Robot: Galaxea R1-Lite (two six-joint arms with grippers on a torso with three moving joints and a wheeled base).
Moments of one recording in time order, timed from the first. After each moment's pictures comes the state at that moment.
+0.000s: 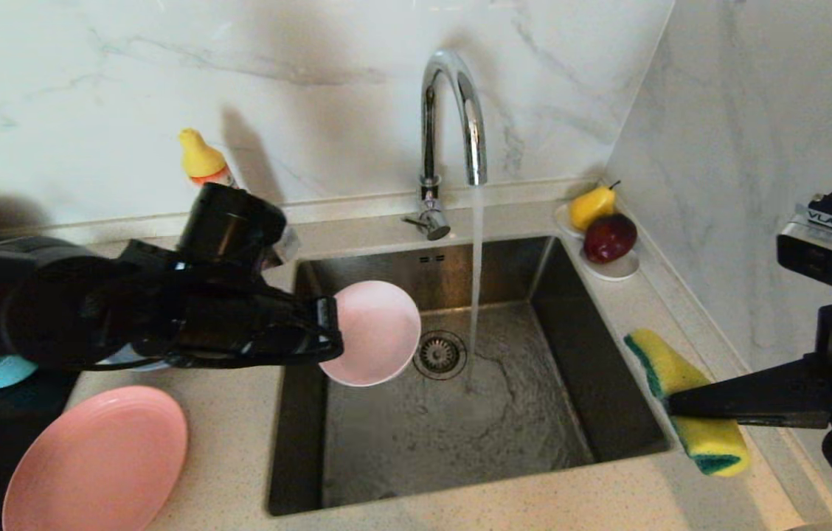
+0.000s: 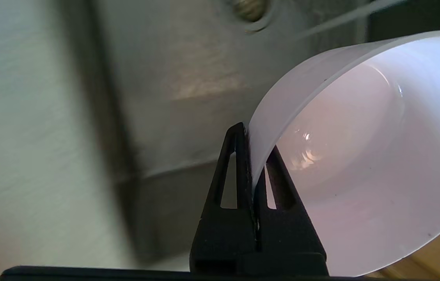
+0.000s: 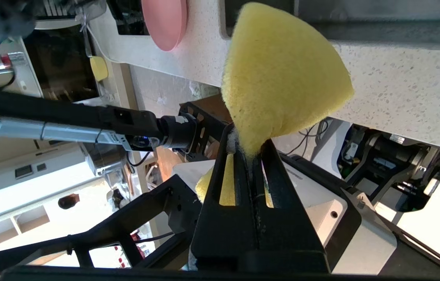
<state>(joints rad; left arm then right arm) -0.48 1.73 -1.19 0.13 0.01 -0.46 0.47 1.25 -1.18 0.52 0.53 0.66</state>
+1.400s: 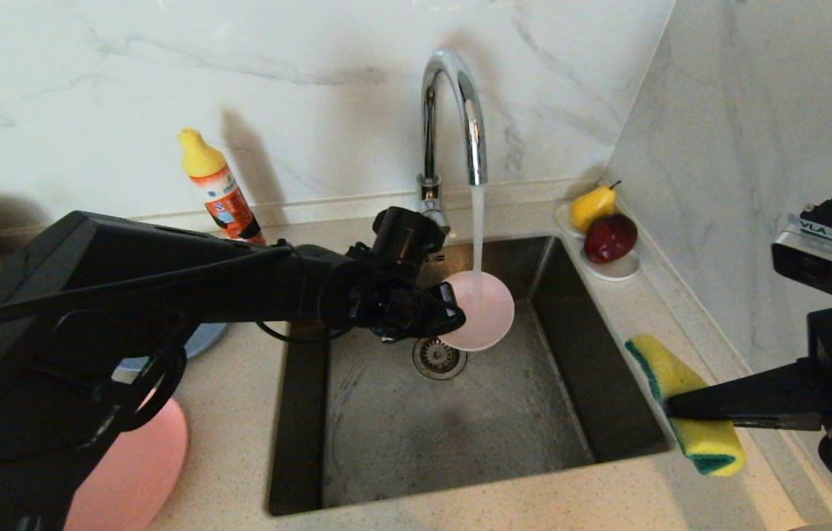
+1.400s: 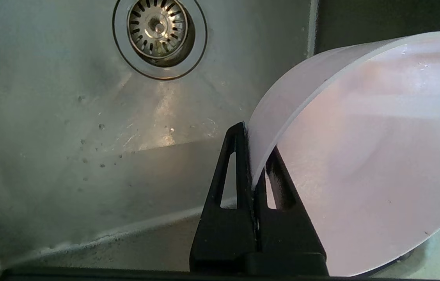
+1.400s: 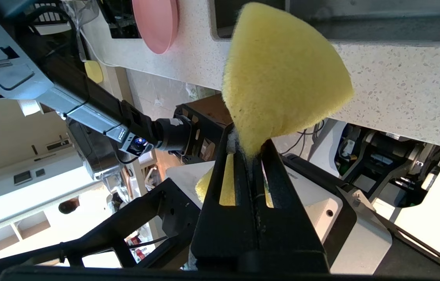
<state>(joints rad) -0.62 2.23 -1.73 0.15 0.08 -0.66 0.45 1.26 -1.16 0.51 0.53 0.66</state>
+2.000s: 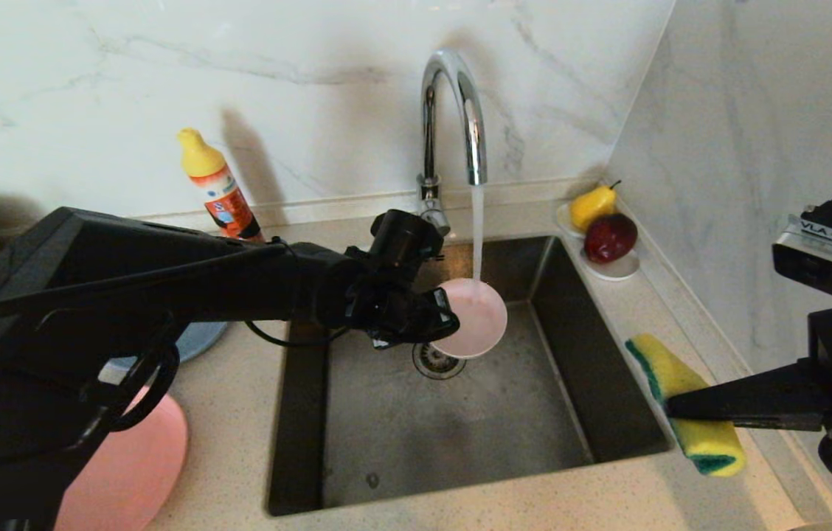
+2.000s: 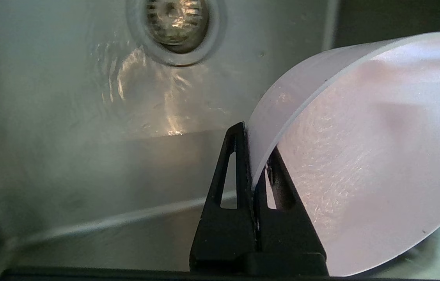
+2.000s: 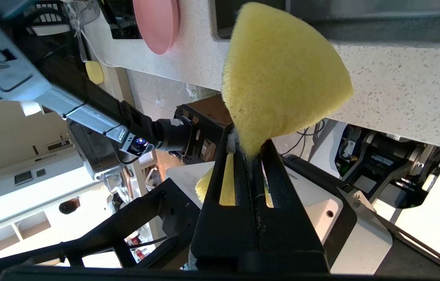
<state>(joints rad) -0.62 2.21 -1.71 0.21 0.13 -0.67 0.45 1.26 -1.15 0.51 0.54 0.66</state>
